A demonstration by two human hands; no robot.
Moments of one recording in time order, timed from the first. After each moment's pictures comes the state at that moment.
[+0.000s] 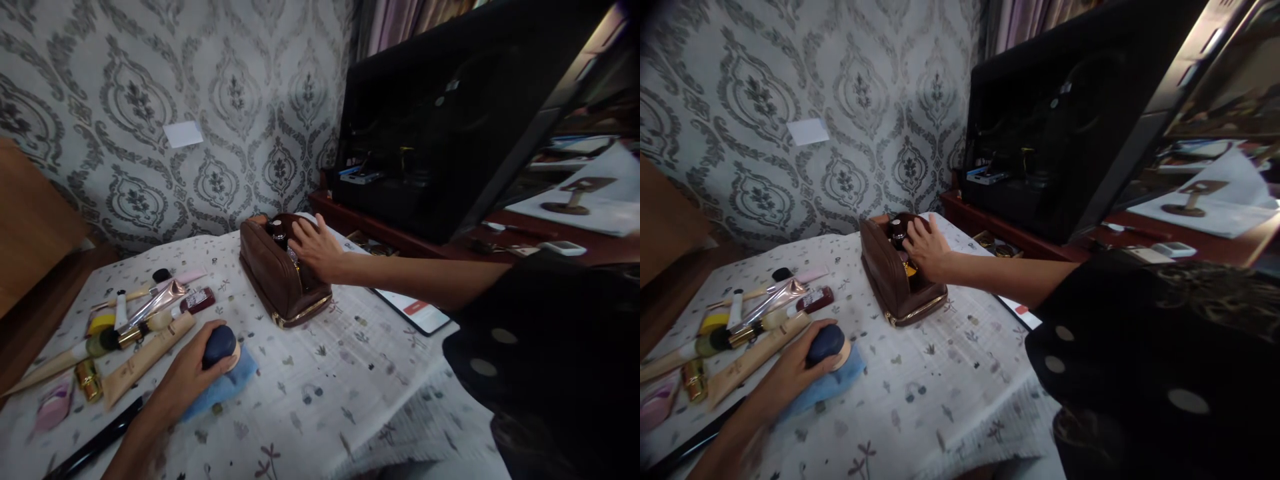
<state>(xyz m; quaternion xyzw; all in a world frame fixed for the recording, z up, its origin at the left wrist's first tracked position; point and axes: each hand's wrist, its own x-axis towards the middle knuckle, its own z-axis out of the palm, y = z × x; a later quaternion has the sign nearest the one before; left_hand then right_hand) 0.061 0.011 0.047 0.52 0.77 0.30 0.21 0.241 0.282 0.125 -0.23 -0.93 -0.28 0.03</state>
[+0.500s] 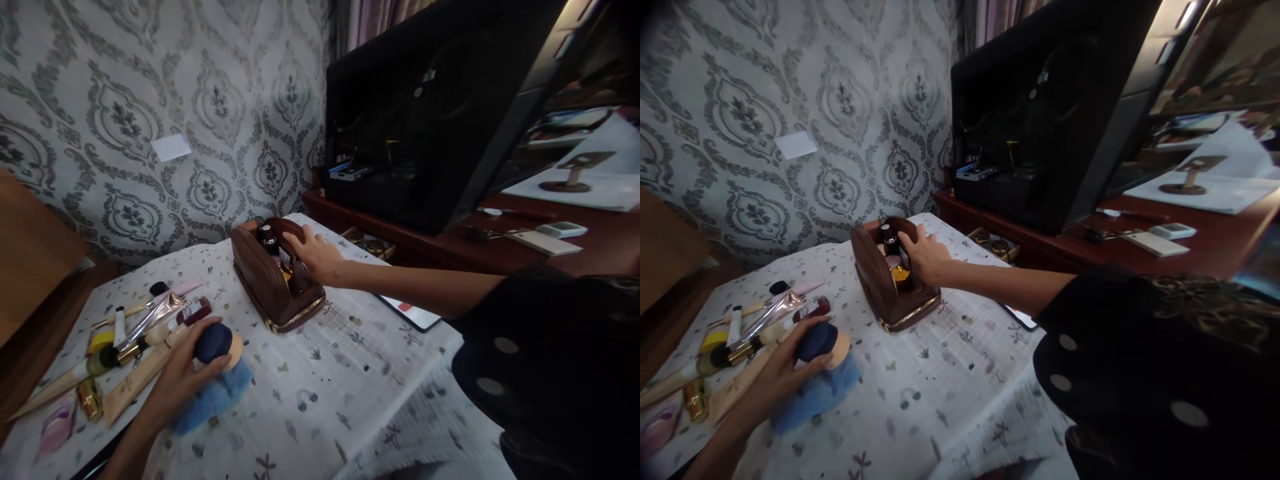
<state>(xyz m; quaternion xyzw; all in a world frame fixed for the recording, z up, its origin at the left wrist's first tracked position) 0.065 0.026 0.069 0.51 0.76 0.36 0.19 0.263 0.269 0.137 -0.39 -0.92 -0.03 0.07</state>
